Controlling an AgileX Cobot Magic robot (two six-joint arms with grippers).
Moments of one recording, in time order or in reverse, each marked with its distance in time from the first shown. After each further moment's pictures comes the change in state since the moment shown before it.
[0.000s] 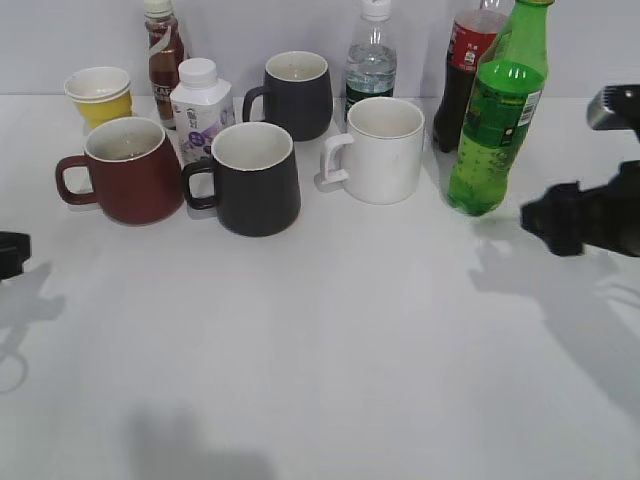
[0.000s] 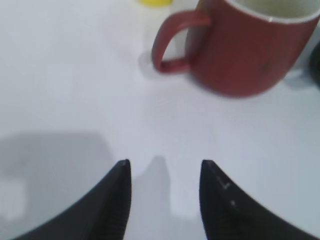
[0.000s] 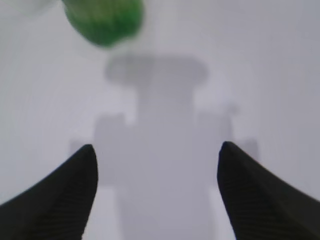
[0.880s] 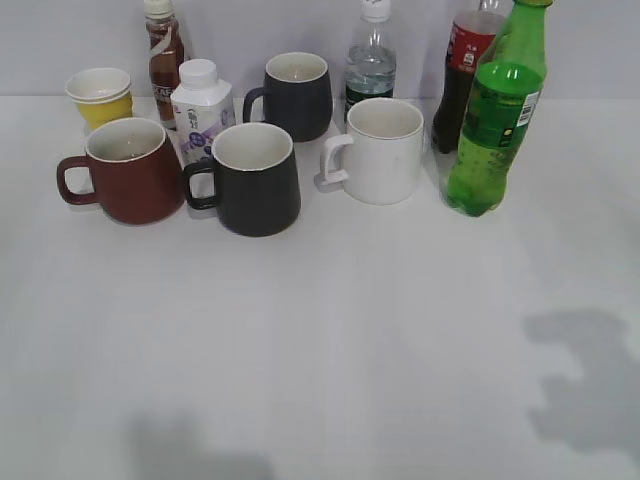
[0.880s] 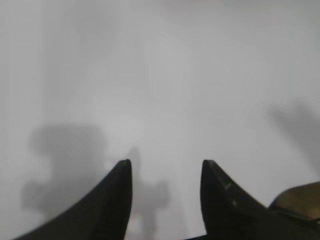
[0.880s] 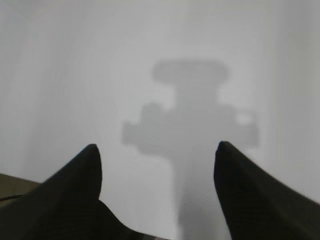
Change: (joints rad) left arm -0.180 -1.000 -0.275 -0.182 1.489 0.232; right arm 0.001 -0.758 -0.148 0.291 1.153 -0.220
